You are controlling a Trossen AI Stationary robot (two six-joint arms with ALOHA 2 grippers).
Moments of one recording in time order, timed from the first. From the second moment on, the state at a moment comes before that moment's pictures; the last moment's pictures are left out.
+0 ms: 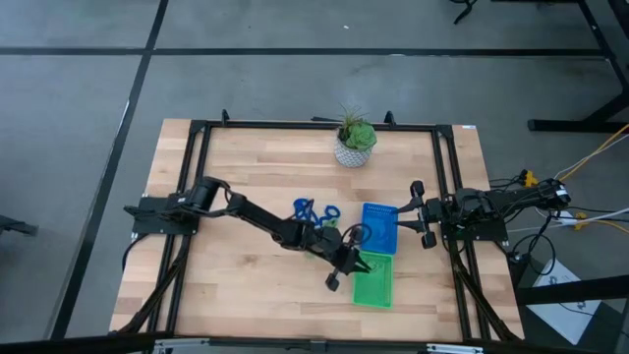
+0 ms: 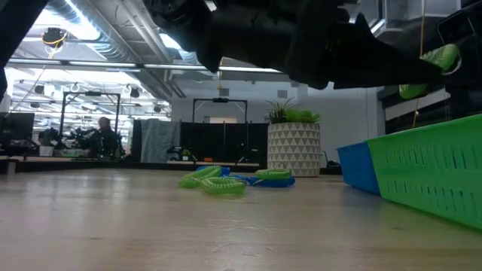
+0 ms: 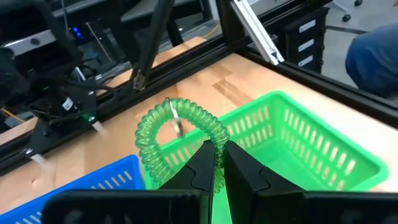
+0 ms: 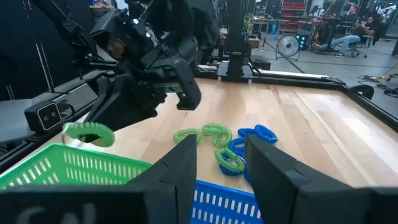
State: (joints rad) left arm -0.24 2.19 1.39 0.50 0.09 0.35; right arm 0.21 0.12 0.01 0.03 0.09 -0.06
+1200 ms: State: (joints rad) left arm -0.21 2.18 1.69 -0.19 0.14 0.13; right arm 0.21 0.12 0.01 0.03 0.09 -0.06
